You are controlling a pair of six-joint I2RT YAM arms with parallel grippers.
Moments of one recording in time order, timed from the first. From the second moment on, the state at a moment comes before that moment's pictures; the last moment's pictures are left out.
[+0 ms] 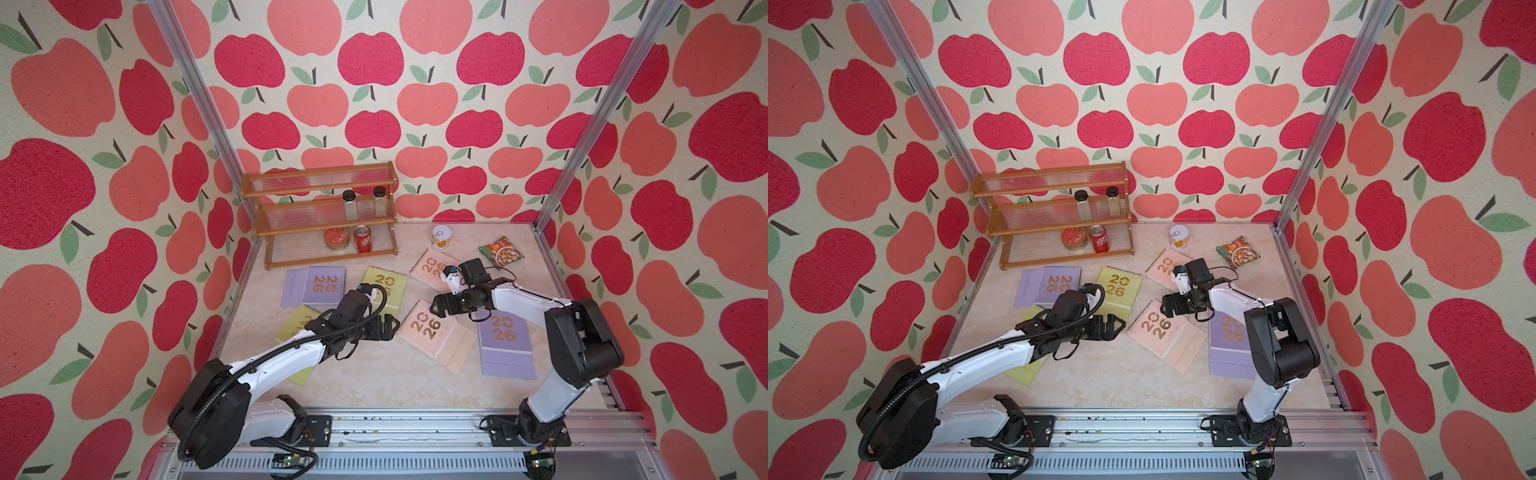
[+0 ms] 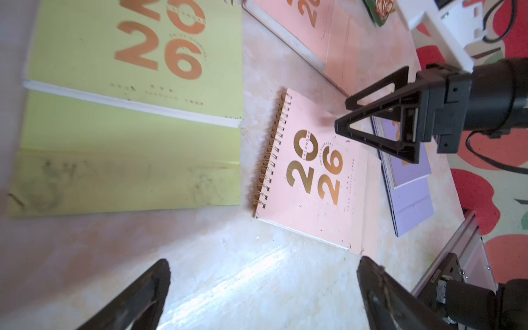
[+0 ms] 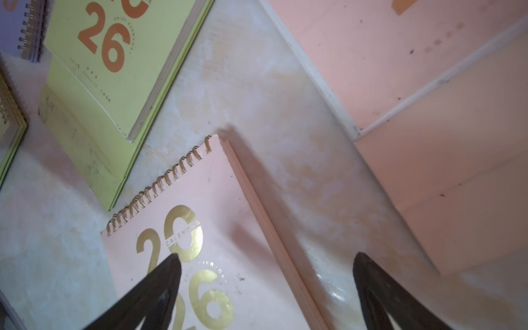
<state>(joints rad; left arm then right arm) -0.69 1.28 0.65 -0.16 0.19 -0.59 0.46 1.70 0.98 -0.40 -0.33 0.11</state>
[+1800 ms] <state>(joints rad) -0.65 1.80 1.01 -0.14 0.55 -0.52 0.56 1.53 0.73 -0.29 -0.30 0.34</state>
